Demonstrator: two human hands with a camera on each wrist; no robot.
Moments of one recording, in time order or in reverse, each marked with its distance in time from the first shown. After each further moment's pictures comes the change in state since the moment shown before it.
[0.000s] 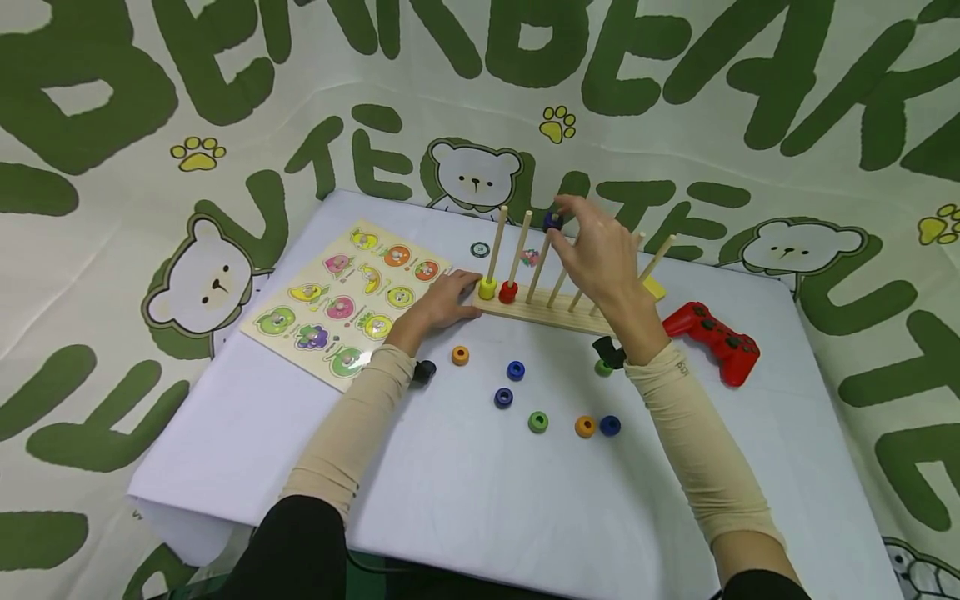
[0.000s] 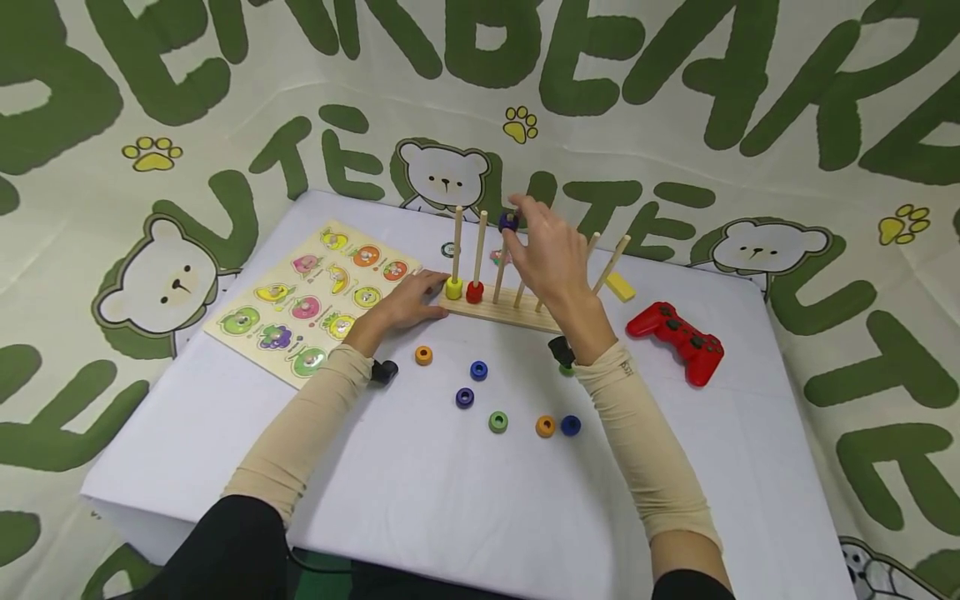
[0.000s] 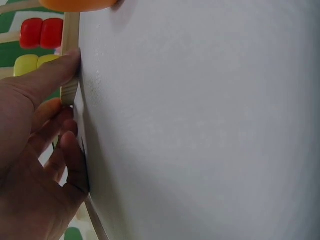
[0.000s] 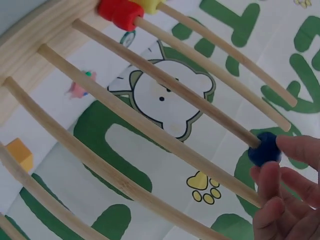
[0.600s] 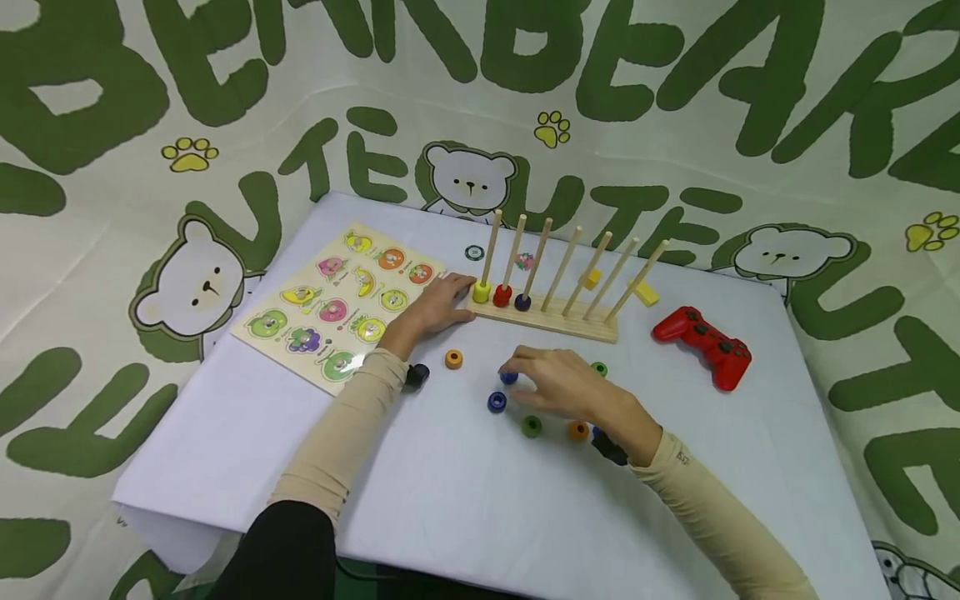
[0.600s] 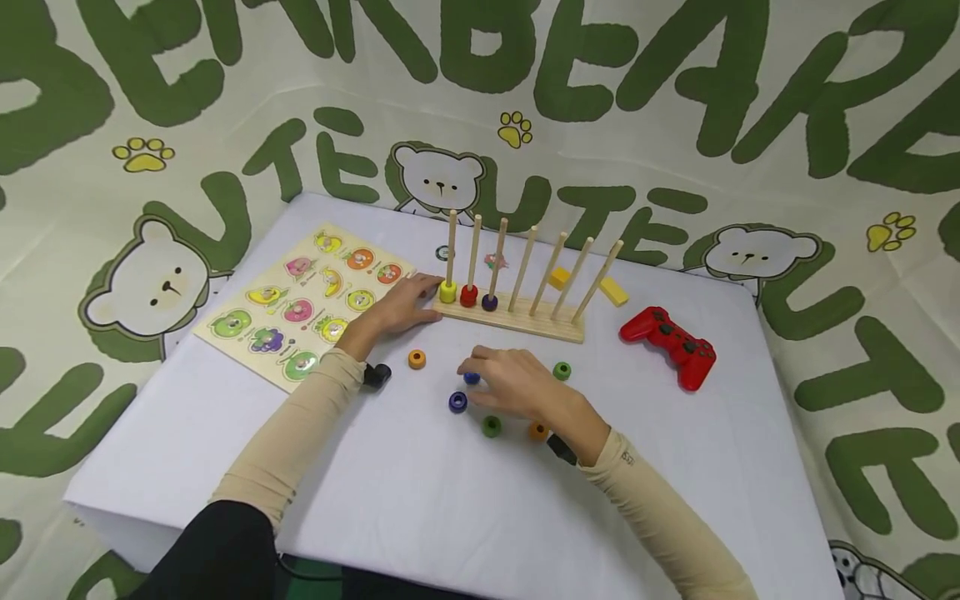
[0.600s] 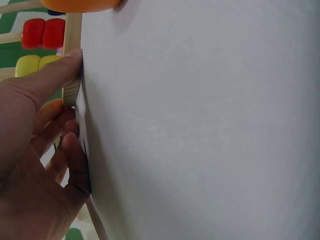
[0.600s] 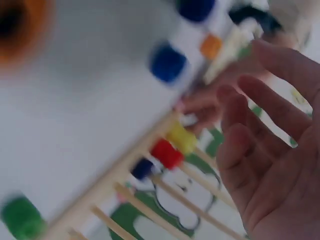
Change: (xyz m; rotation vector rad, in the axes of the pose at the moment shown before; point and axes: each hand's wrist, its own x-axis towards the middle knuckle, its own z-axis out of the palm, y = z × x) left_hand -0.003 0.001 0.001 0.020 0.003 0.007; right_hand -0.117 -0.011 0.036 0.060 -0.675 -0.327
